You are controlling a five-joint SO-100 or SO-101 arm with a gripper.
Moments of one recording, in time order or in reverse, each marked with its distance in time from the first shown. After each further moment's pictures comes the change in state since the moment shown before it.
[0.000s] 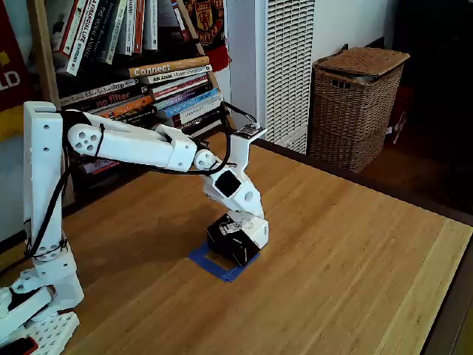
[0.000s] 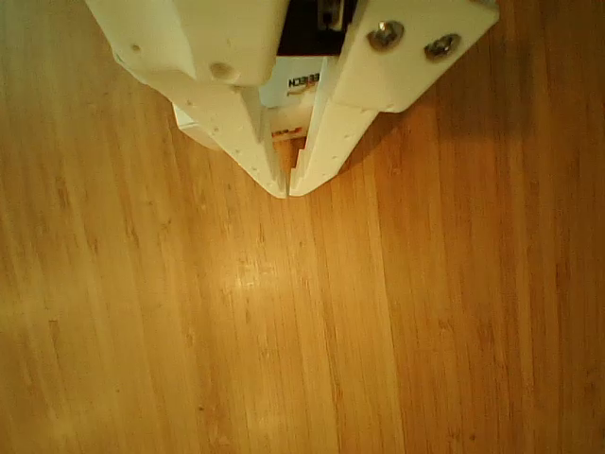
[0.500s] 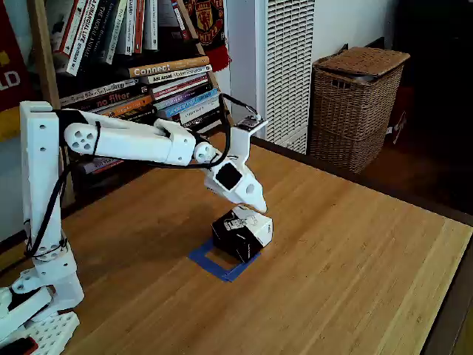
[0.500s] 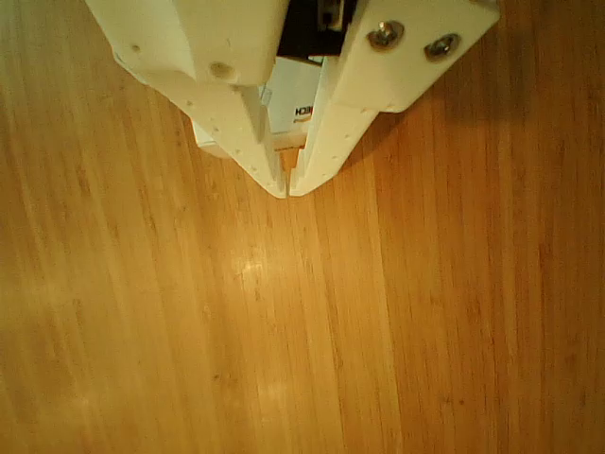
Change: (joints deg) arm -0.1 1.0 -1.8 1.0 0.7
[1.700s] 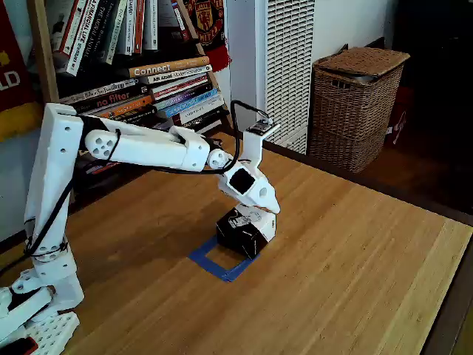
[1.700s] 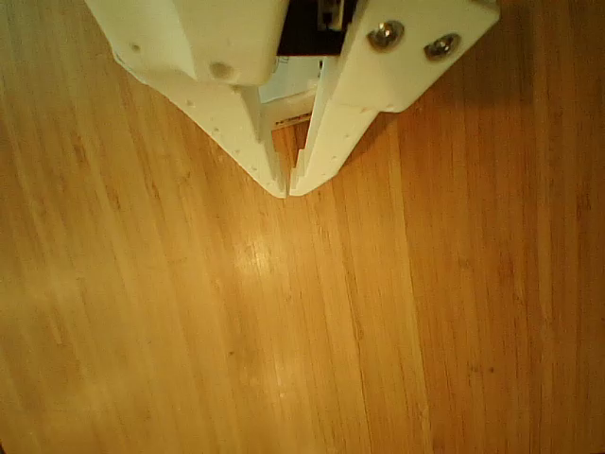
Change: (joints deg) arm 1.0 -8.4 -8.6 -2.4 0.9
